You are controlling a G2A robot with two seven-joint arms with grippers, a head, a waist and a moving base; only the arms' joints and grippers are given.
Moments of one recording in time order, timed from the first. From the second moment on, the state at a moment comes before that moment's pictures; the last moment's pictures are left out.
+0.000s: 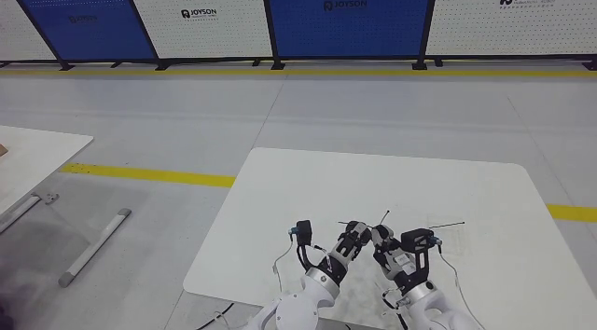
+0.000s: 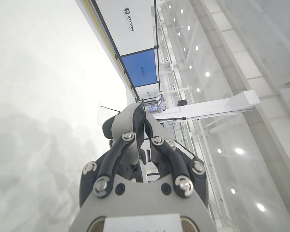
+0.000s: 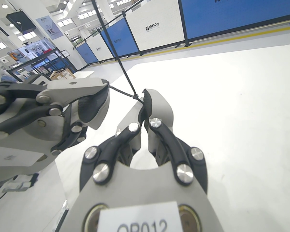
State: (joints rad) left arm 1.58 -1.37 -0.98 -1.78 -0.02 0.04 0.15; right arm -1.54 -1.30 1.09 -1.63 -0.97 -0.17 0.00
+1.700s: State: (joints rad) left arm 1.64 -1.36 -1.00 -1.86 -0.04 -0.07 0.15; right arm -1.51 -1.31 1.07 -1.58 -0.98 -0.18 0.04
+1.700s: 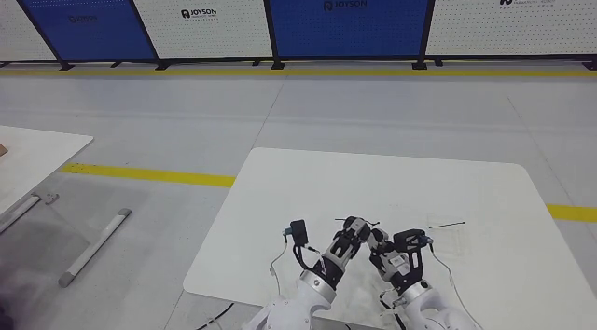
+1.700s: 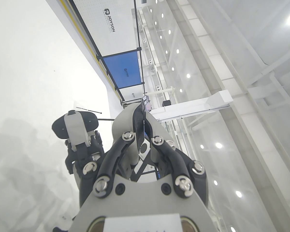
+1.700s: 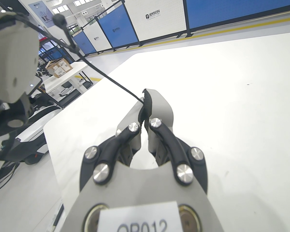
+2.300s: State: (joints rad) left arm 1.65 -1.36 -0.99 -1.87 -0.03 -0.08 0.15; right arm -1.51 -1.31 1.07 -1.57 -0.98 -0.17 0.04
